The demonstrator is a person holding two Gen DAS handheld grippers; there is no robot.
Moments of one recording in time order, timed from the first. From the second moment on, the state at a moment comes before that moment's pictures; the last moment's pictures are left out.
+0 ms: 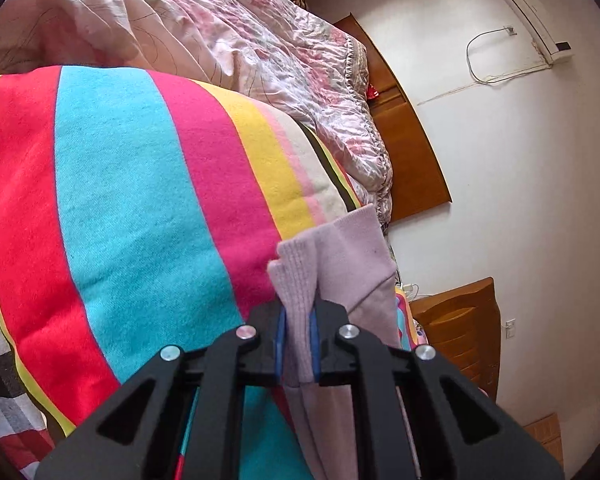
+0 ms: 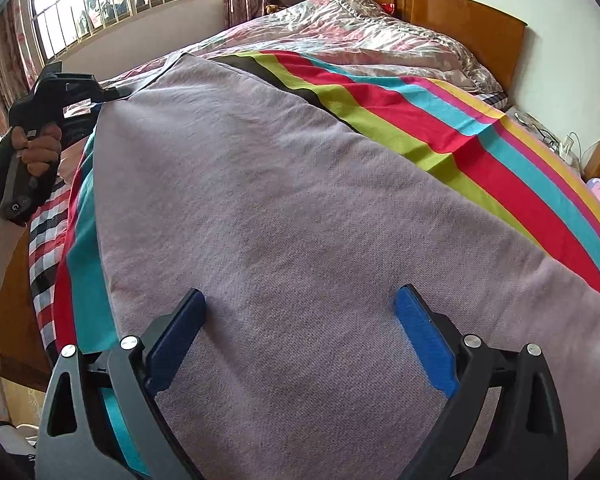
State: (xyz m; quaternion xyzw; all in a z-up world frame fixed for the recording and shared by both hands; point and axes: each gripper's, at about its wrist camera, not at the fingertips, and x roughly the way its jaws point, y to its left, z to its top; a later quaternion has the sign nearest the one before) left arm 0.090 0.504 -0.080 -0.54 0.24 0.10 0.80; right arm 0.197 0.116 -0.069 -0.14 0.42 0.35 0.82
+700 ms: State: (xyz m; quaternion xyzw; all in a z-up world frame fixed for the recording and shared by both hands) left arm 0.131 -0.094 -0.050 0.17 0.39 -0.26 0.87; right arm 0.134 -0.249 0.053 0.17 0.23 0.03 0.96
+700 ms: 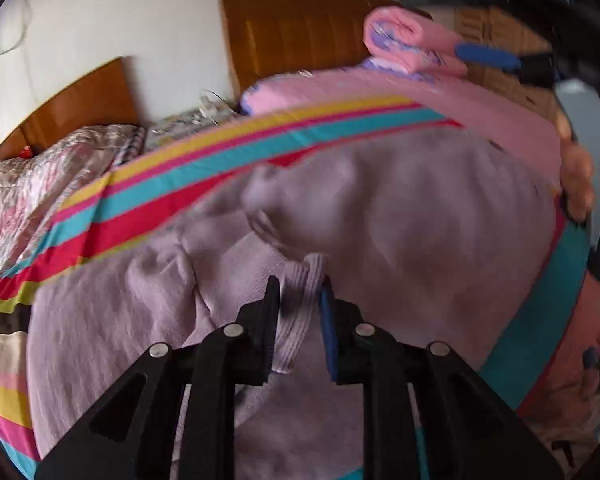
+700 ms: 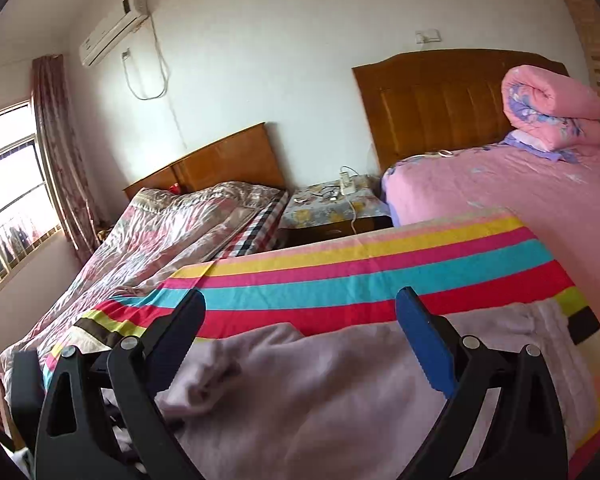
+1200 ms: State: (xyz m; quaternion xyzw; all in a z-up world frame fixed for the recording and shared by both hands) left arm 0.103 0.115 -0.007 0.06 0.32 -0.03 0.95; right arm 0.130 -0.151 -0.063 0.21 0.45 0.25 0.83
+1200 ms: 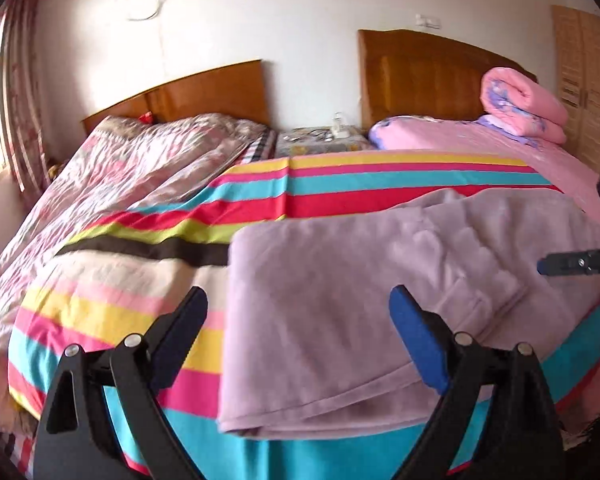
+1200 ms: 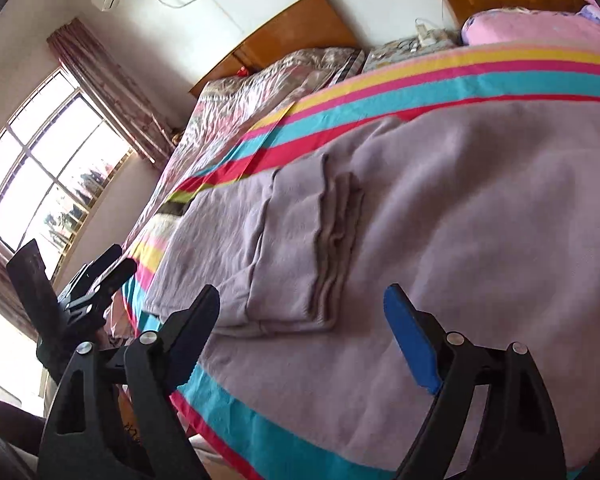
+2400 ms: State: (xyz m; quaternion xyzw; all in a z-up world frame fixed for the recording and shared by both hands) left arm 0.087 0.135 -0.065 0.07 0.38 -0.05 0.92; right arm 0.173 -0.106 0.036 0.24 0.38 0.29 0.85
